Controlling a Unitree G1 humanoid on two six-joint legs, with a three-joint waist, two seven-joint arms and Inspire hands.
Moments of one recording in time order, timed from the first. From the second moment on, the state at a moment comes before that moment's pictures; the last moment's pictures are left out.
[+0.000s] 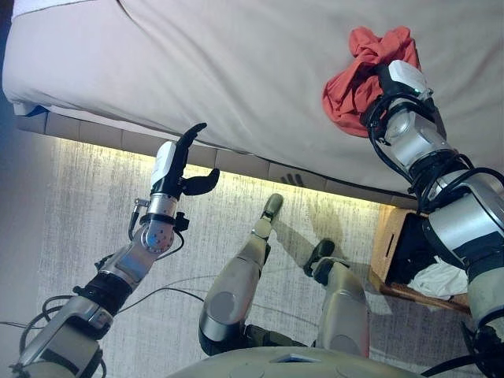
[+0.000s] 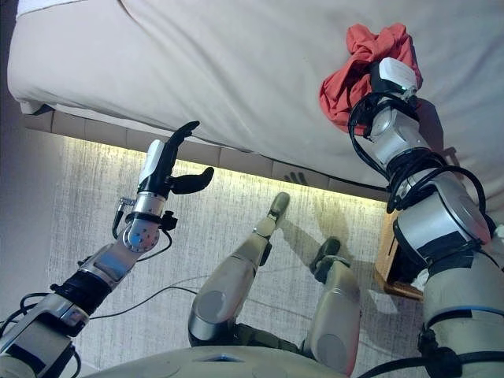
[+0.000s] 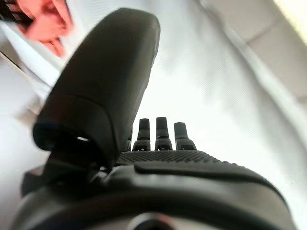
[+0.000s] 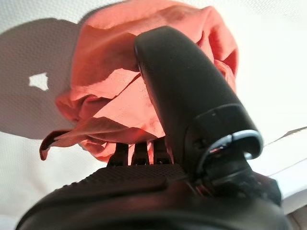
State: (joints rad) left arm -0.34 0.74 -0.51 0.21 0.18 -0.24 0.58; right arm -1.23 -0.66 0.73 1.04 -0.14 0.29 -0.19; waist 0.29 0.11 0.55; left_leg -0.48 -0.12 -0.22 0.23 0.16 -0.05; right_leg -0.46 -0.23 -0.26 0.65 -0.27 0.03
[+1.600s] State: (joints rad) left arm -0.14 0.58 -0.36 0.35 -0.24 -0.15 0.27; right arm -0.90 -0.74 0.20 0.81 0.41 0.16 -0.13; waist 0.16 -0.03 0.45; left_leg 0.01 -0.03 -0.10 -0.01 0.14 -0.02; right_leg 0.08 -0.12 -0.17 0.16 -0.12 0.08
